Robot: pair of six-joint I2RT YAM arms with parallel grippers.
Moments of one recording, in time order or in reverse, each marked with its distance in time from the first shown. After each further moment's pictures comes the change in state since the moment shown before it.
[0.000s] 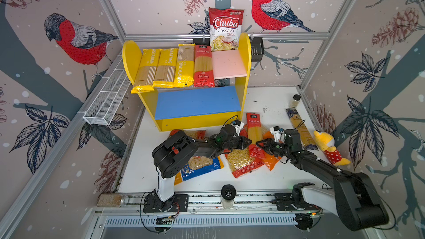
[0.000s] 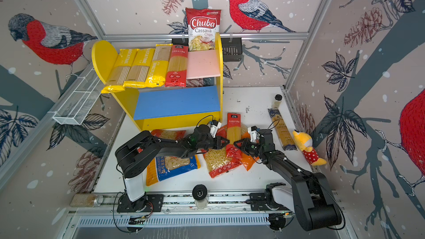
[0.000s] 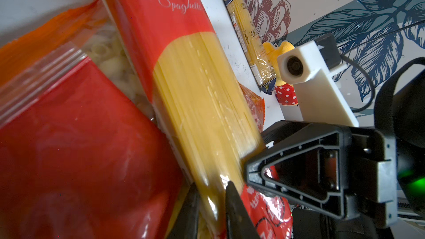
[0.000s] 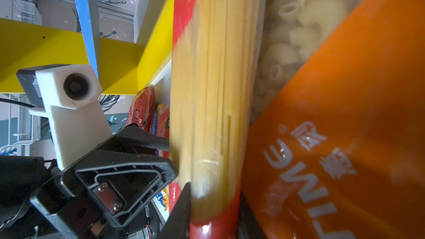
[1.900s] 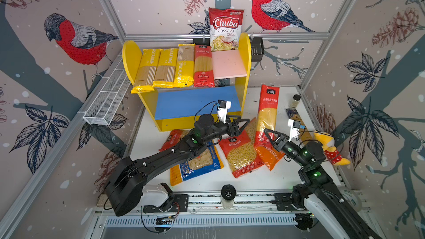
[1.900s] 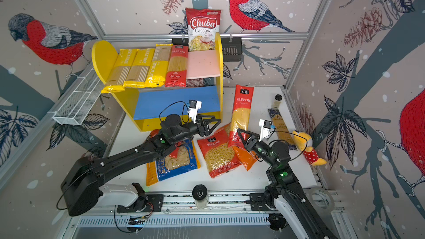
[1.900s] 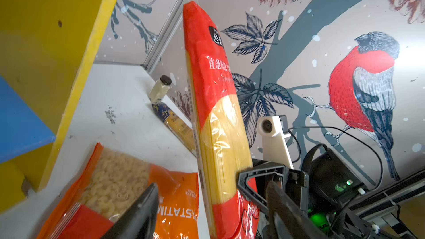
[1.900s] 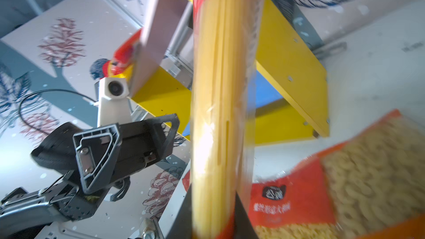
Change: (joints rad) left arm 0.064 -0.562 -0.015 -0.059 -0.058 0.166; right arm 0.183 -0.699 -0.013 0.122 0.252 0.064
